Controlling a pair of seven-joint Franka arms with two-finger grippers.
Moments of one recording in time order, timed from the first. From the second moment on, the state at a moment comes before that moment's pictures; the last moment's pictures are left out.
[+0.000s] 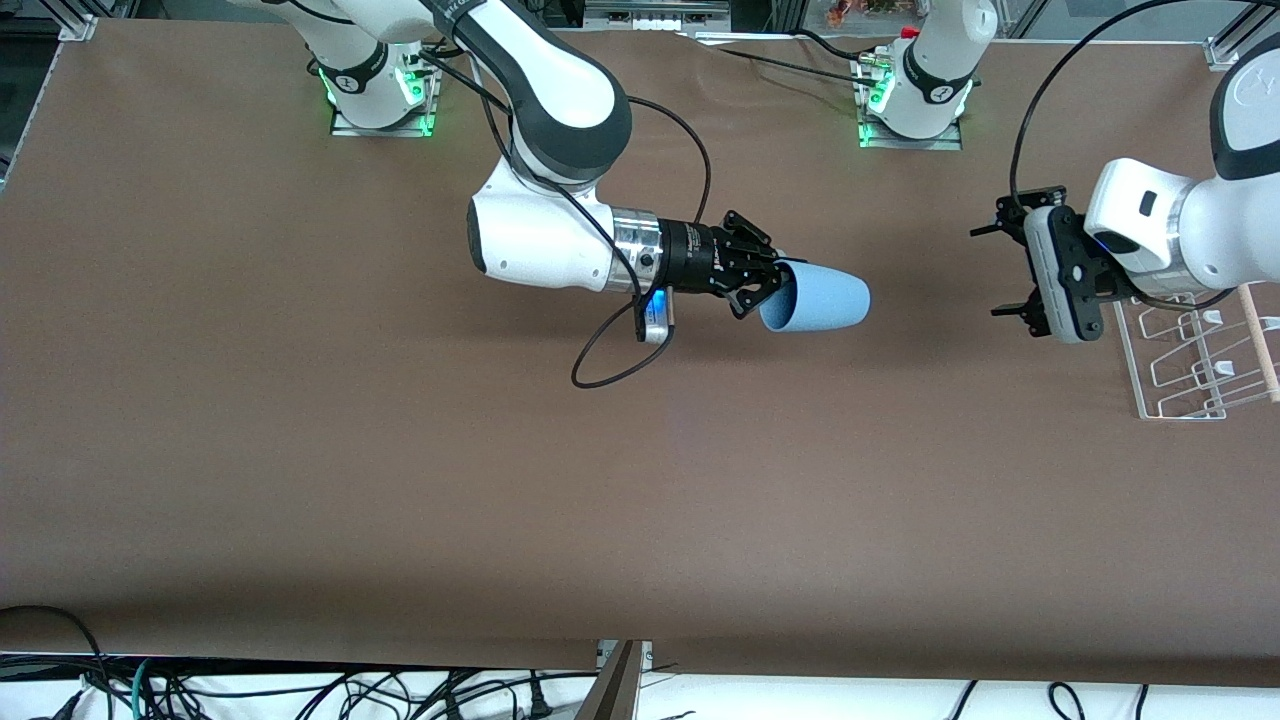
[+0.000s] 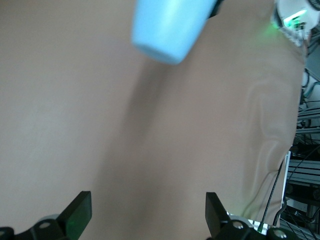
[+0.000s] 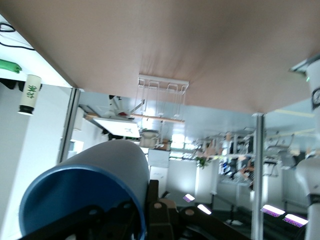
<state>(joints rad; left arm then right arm) 0.02 0.21 -0.09 -1.49 -0.37 1.43 1.12 0.65 0.68 0.16 -1.24 1.37 2.38 1.29</state>
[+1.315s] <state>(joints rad) -0.06 0.28 -0.28 -1.50 -0.33 1.78 1.16 0.65 0.68 0.16 -1.23 1.38 2.39 1.31</state>
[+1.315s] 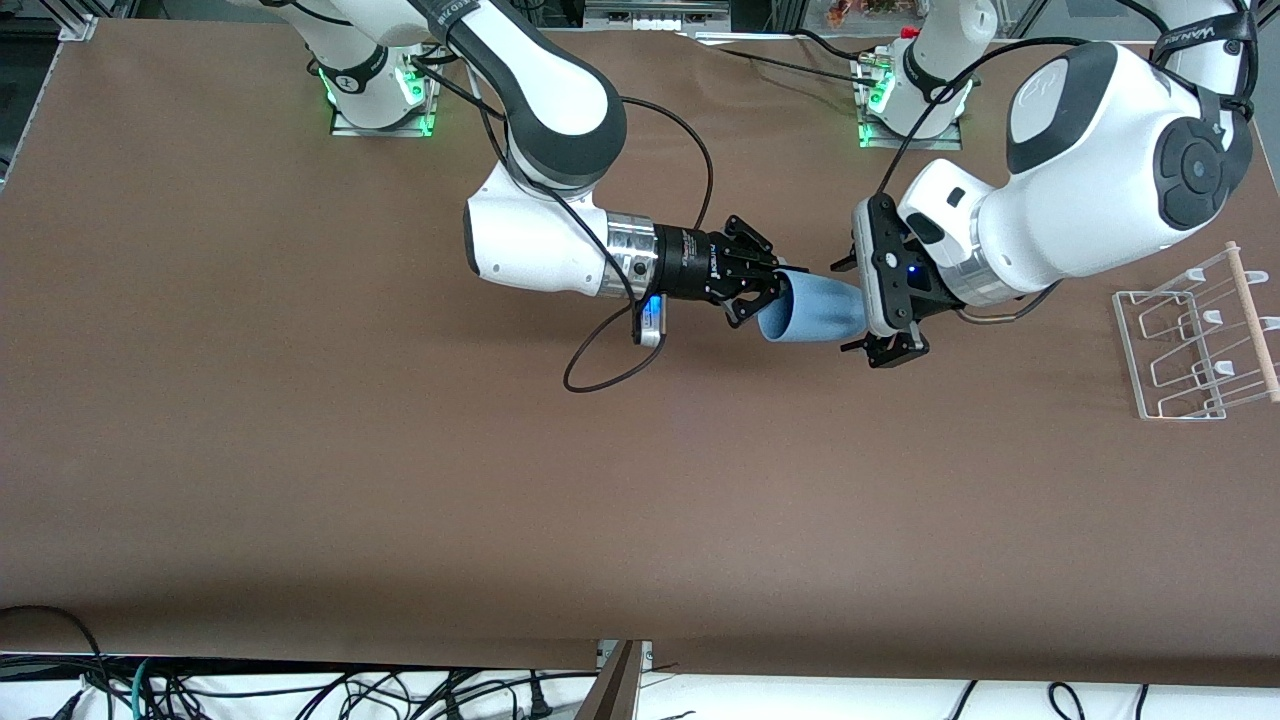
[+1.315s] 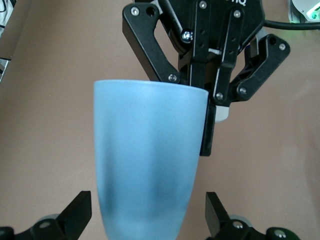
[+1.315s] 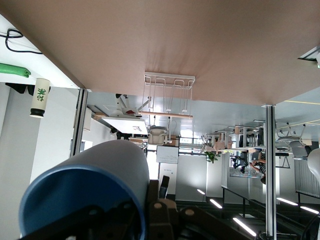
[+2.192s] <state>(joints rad) -0.07 0.32 -0.28 -1.50 -0.33 1.78 1.14 0.65 0.69 0.16 -1.23 1.38 2.39 1.31</state>
